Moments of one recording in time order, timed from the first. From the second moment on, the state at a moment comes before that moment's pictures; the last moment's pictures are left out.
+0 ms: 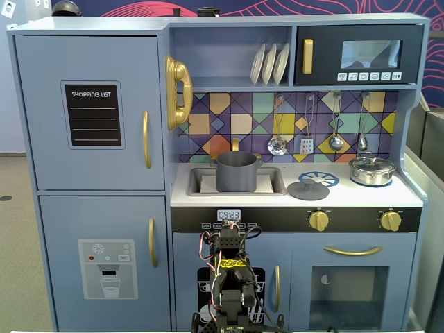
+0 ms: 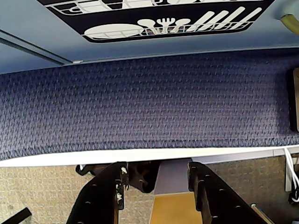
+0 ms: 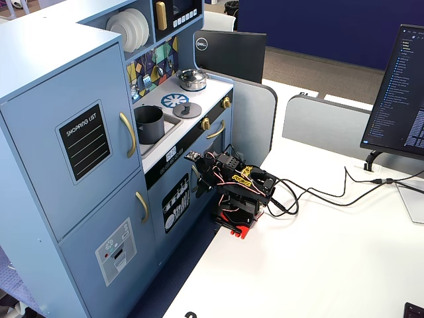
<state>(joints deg) -2.5 182.5 172.0 77.6 -88.1</state>
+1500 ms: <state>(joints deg) 31.1 153.6 129.7 29.4 -90.9</state>
